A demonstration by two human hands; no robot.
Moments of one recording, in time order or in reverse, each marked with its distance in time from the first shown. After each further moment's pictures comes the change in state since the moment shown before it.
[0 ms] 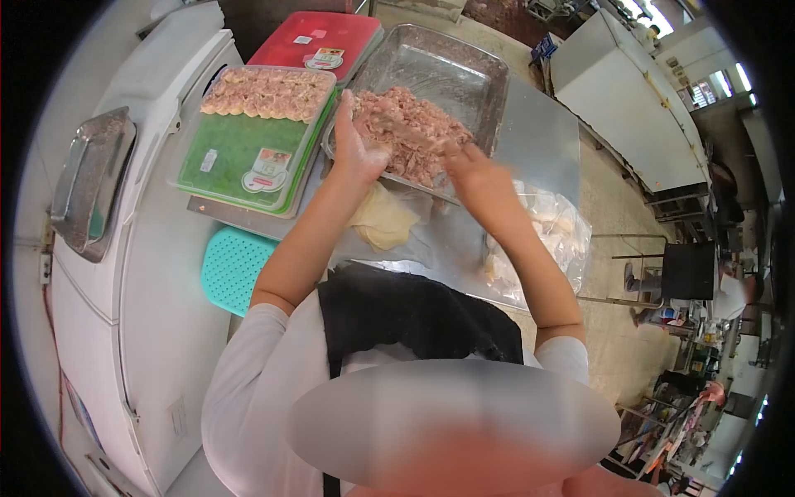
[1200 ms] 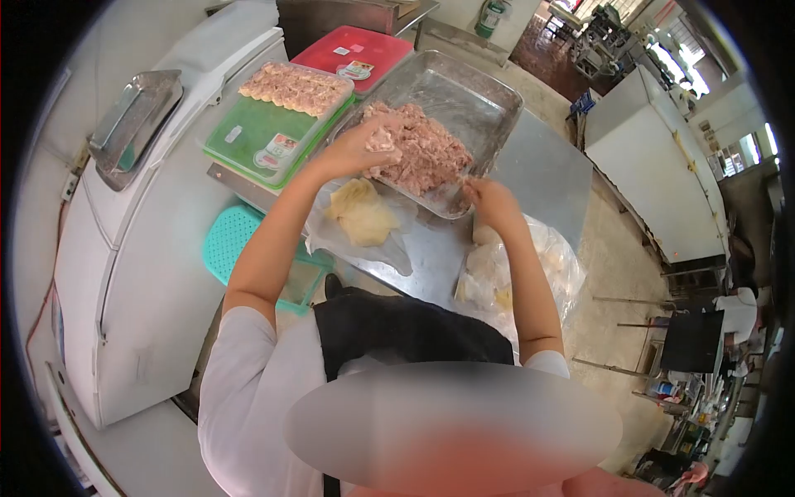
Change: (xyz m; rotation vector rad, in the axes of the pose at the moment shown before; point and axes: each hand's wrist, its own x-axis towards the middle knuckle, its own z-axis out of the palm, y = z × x) left_hand -0.046 0.006 0.001 1.770 -0.332 0.396; right_hand -0.038 0.125 0.045 0.141 -0.259 0.121
